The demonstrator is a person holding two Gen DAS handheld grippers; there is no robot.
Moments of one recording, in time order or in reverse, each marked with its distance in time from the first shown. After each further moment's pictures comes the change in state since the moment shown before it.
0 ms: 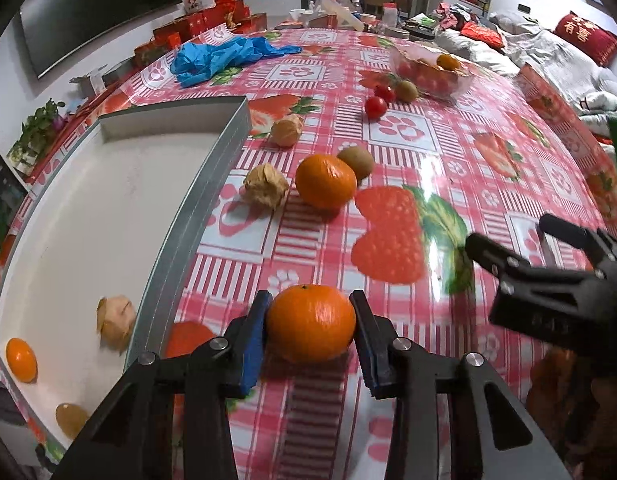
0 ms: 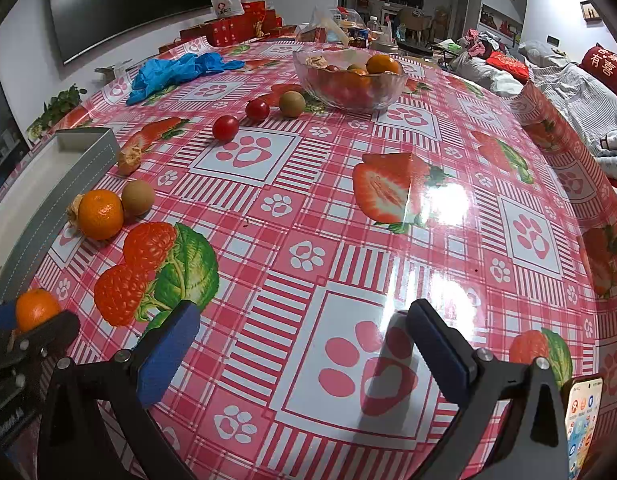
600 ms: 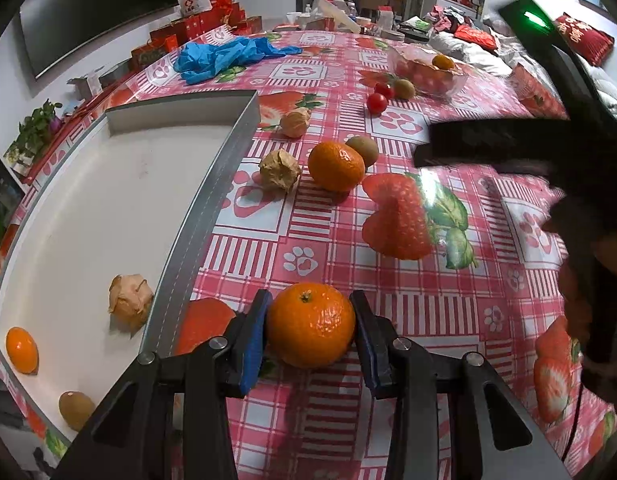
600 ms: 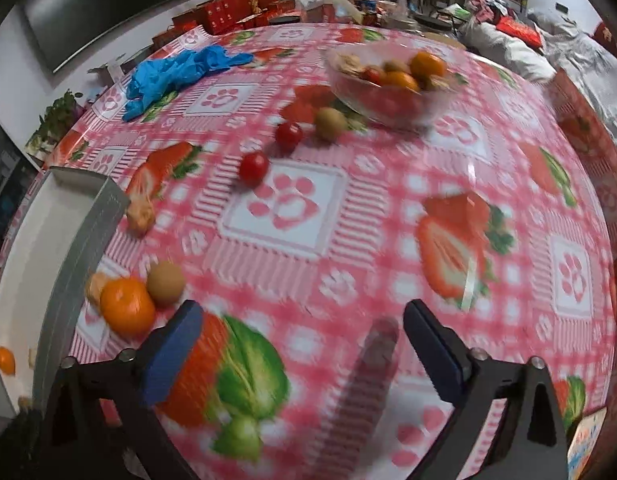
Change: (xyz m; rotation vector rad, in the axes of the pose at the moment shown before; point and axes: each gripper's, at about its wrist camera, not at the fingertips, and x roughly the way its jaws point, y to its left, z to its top) left arm -0.008 0.013 -0.012 0.010 -0.012 -0.024; right arm 0.030 0.029 0.066 0.065 0.124 0.065
